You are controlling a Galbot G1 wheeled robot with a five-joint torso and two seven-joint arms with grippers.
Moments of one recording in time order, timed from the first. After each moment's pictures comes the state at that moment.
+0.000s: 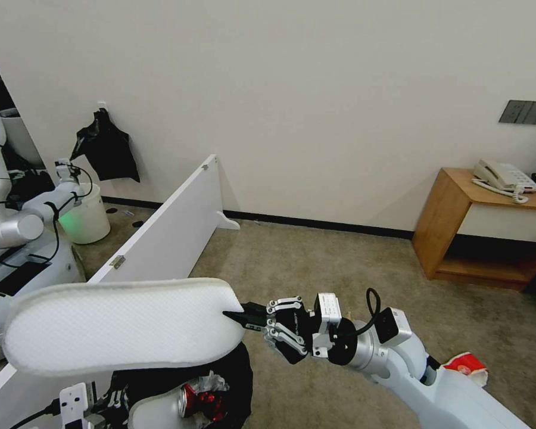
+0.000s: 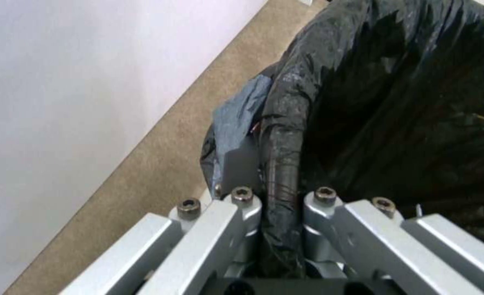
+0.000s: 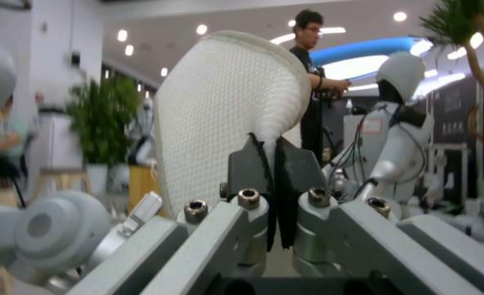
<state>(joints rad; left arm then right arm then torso) 1.95 -1.40 -0.82 -2.50 -0.71 0.56 -0.24 -0.89 0.92 -0.11 1.96 1.01 0.20 -0.86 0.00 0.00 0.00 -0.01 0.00</state>
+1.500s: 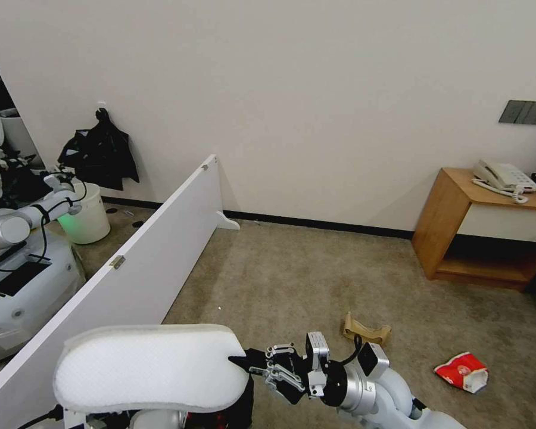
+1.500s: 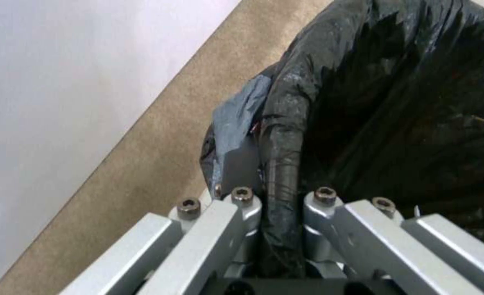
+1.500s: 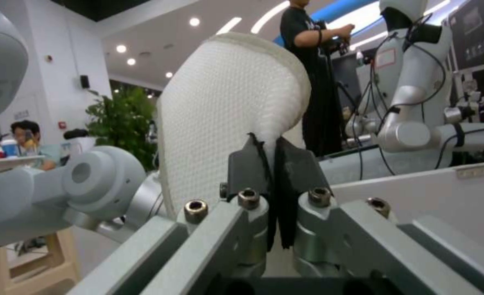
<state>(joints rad) 1.96 -1.35 -0.82 -2.50 -0.77 0.63 -0.32 -1.00 0.93 -0.12 1.86 1.03 0.14 -0.98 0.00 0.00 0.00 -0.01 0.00</state>
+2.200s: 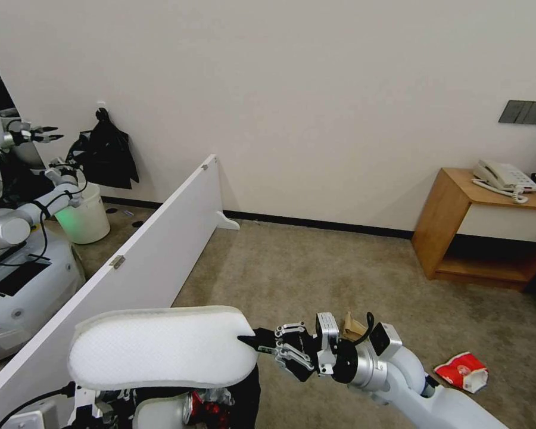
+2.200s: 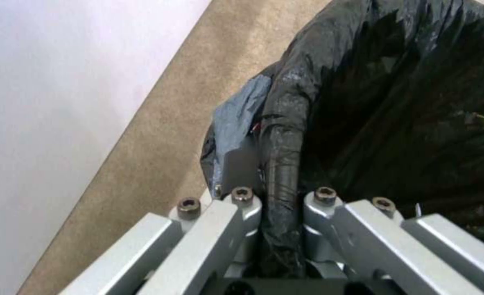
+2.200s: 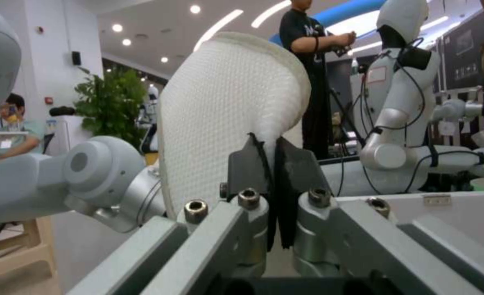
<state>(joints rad) 1.91 -1.18 -0.82 -2.50 -0.87 0.66 -0.33 -0.94 0.89 -0.08 1.88 1.03 0.14 -0.96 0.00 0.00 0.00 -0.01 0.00</state>
